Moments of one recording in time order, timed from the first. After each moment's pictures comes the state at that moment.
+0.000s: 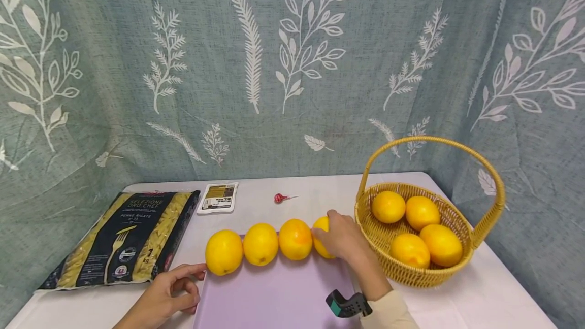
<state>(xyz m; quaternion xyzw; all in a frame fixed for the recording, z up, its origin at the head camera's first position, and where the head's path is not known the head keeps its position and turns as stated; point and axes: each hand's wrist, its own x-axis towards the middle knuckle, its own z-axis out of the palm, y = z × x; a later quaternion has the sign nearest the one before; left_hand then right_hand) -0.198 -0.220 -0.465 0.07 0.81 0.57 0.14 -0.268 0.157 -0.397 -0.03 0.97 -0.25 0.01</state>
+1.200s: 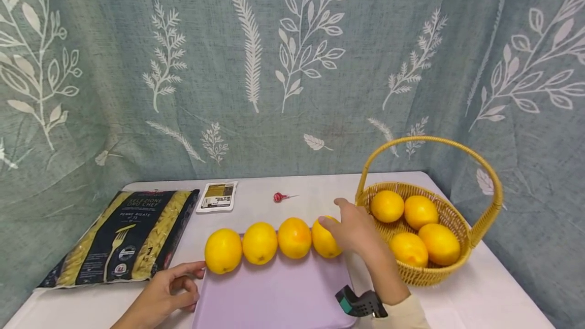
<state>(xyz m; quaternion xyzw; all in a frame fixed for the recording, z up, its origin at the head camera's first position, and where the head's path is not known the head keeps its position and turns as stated) -0.197 -0.217 -0.465 0.05 0.81 0.57 0.13 -0.245 0.176 -0.352 -0.04 0.96 -0.28 0.03</state>
